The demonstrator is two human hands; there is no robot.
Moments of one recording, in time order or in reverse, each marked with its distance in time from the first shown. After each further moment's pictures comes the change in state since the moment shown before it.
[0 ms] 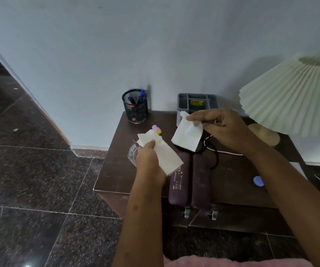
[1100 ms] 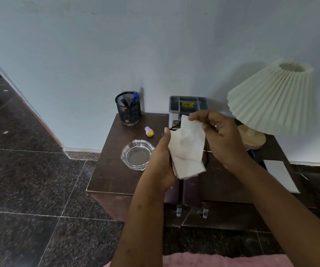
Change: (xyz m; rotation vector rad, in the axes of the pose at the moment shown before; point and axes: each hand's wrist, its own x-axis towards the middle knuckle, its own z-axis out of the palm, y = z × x) left_hand -0.021 -0.017 0.018 0.043 -0.576 -0.212; right_hand -0.034 -0.023 0.014 0.113 0.312 0.032
